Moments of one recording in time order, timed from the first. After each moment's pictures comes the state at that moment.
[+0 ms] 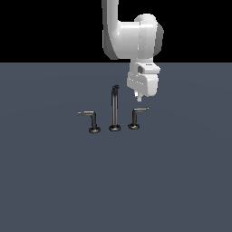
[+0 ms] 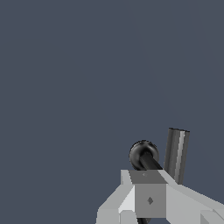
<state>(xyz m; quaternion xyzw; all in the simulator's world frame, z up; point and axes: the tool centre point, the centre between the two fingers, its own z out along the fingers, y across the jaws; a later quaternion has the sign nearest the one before) 0.105 -0.100 0.135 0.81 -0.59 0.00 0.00</state>
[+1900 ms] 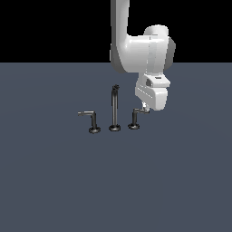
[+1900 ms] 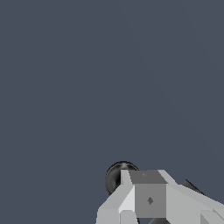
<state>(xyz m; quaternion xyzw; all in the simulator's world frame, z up) 0.068 -0.130 0.098 0.78 -0.63 0.01 -0.01</state>
